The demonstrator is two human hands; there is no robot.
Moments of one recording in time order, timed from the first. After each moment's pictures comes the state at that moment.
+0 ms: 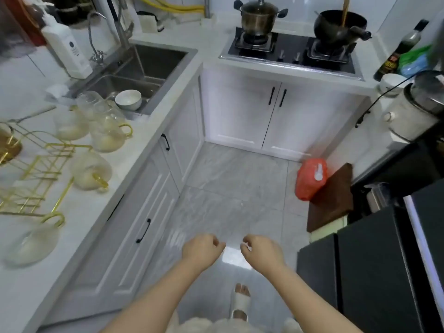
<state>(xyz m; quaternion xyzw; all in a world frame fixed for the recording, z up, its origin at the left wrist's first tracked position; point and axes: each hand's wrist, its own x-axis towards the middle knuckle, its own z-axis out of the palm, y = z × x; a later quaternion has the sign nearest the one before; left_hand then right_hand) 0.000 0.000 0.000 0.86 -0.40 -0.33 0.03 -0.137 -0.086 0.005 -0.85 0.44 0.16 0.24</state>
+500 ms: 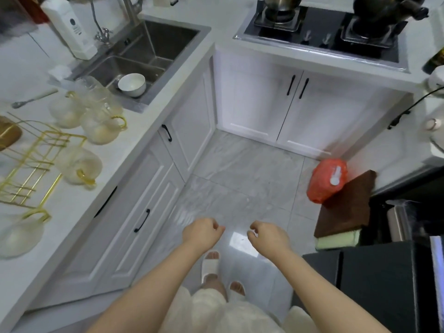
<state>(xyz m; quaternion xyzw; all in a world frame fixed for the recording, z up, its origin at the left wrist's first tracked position) 0.000 -0.092 -0.017 0.88 -0.33 -0.34 0.03 -0.144 -0.205 -0.018 -0.87 0.39 0.20 0.24</state>
